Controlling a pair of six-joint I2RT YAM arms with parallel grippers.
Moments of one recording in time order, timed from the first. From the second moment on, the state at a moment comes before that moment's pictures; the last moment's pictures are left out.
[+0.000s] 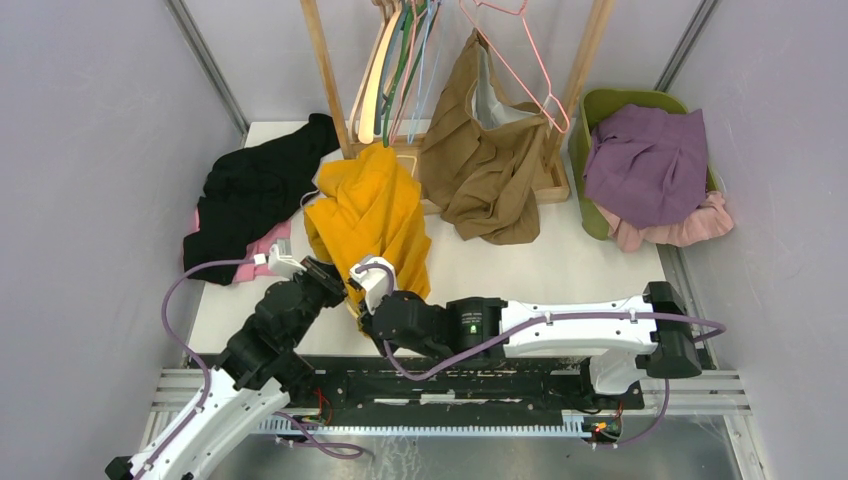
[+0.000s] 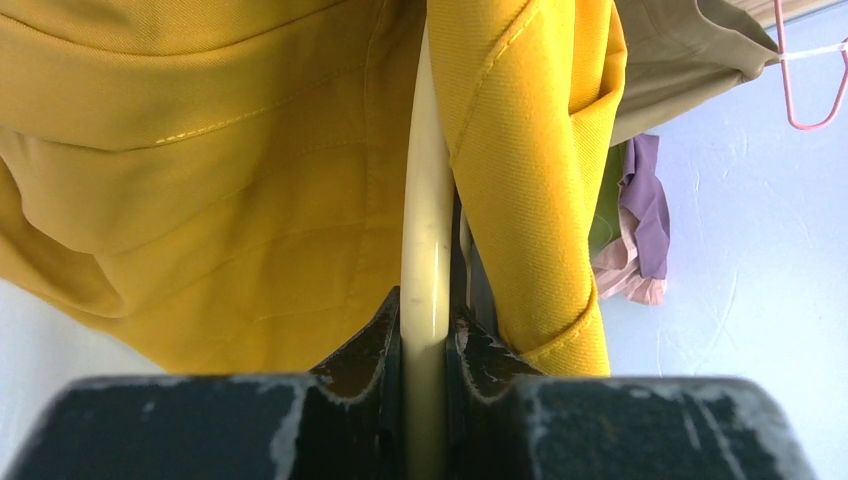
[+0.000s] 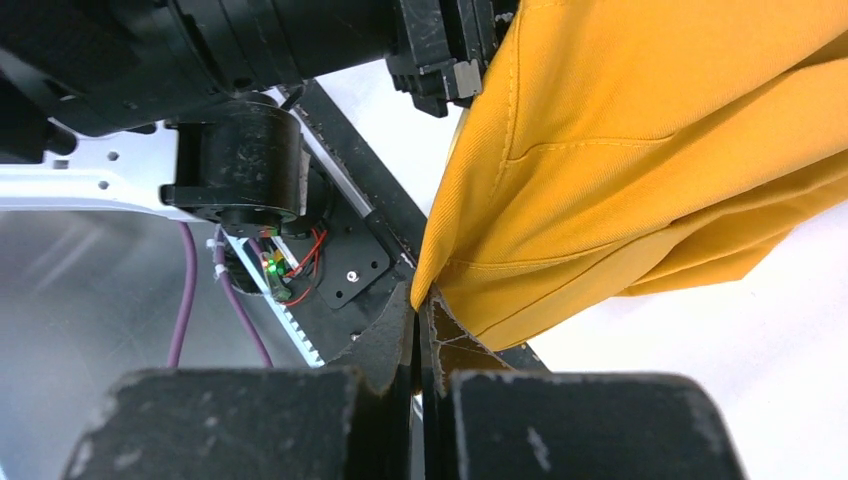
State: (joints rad) left arm -0.65 0.29 0.42 -0.36 -0.31 -1.06; right arm 1.52 1.55 1.36 -0.39 0.41 0.53
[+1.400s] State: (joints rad) left arm -0.72 0.46 0.35 -0.16 -0.12 -0.77; right arm 1.10 1.38 1.22 -0.24 0.17 0.61
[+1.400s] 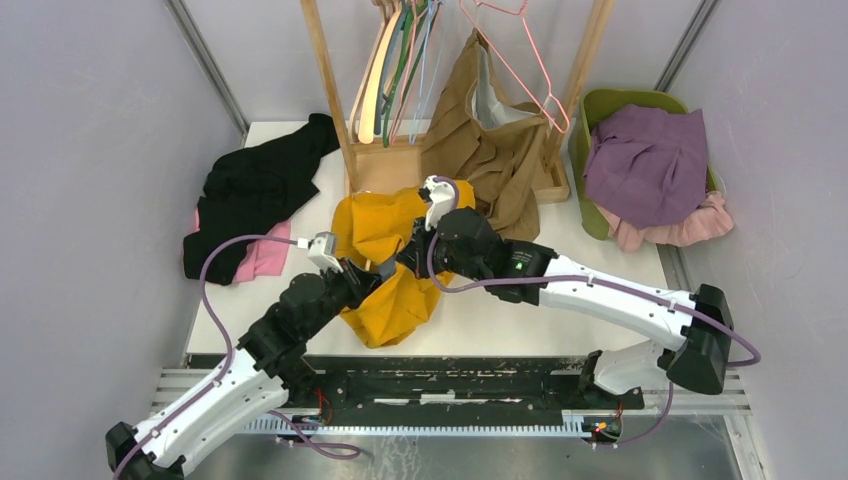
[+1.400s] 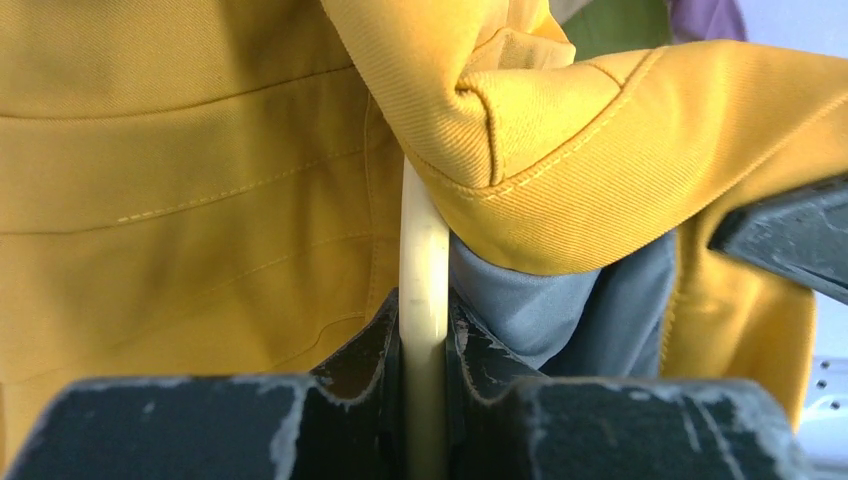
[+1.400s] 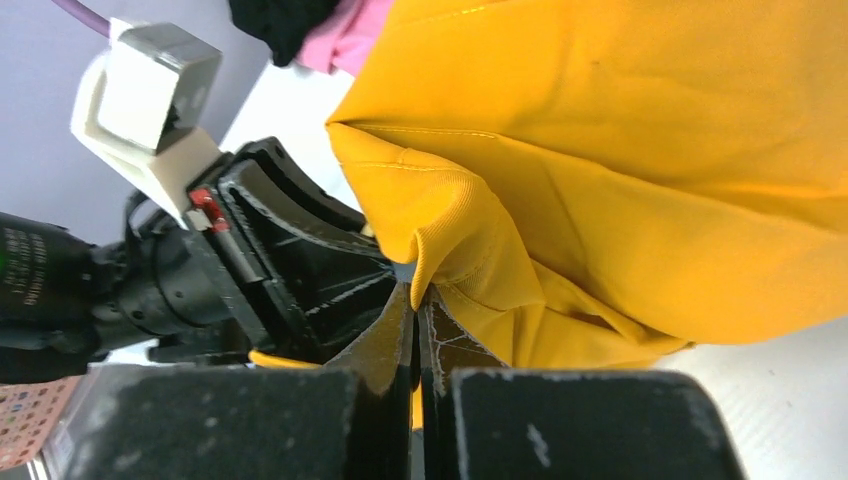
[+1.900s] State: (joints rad) left arm -1.02 0.66 0.37 -0.13 -0.22 -0.72; right arm 0.97 1.05 0.79 -0.26 0.08 0.67
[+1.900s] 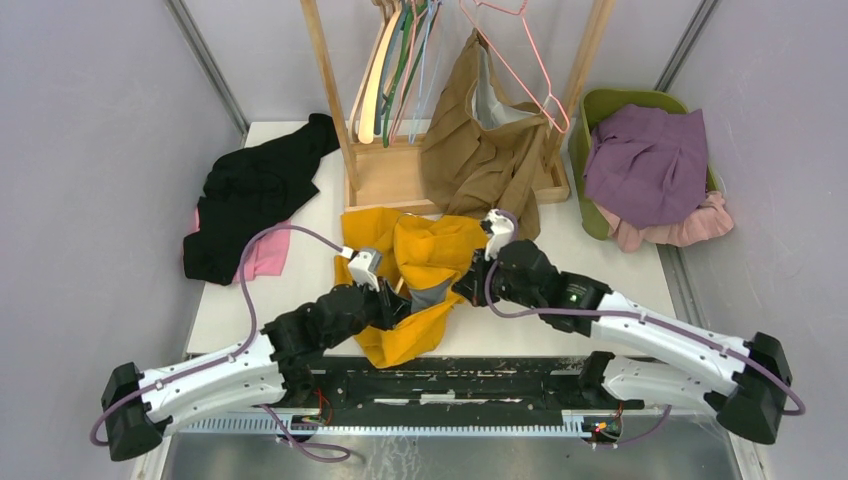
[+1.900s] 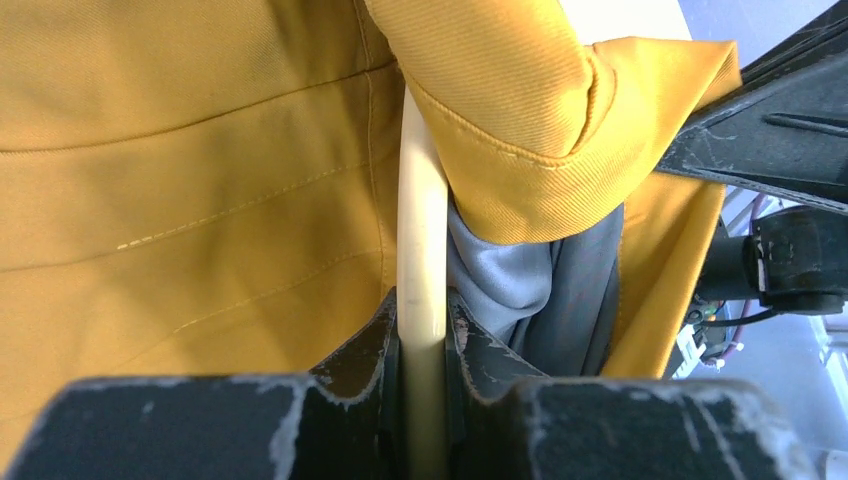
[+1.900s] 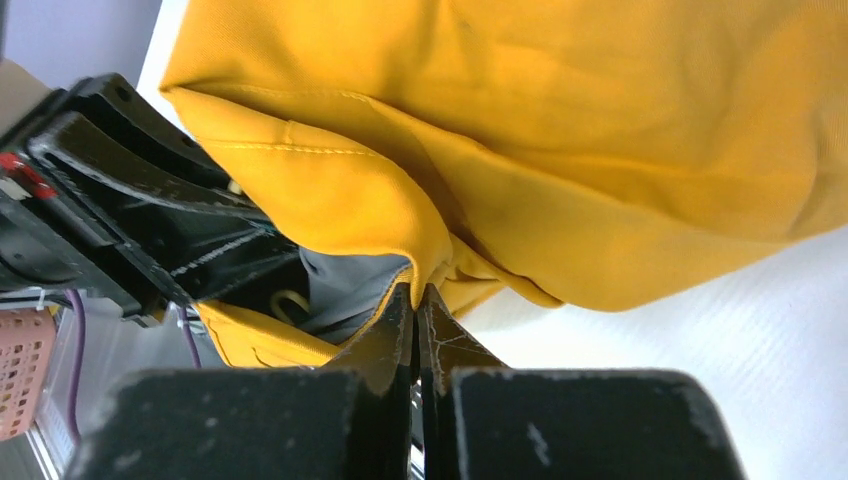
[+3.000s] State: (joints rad) left arm -1.50 1.15 0.49 -0.12 -0.62 -0.60; right arm 0.98 1.01 0.92 -0.59 0.03 0.44
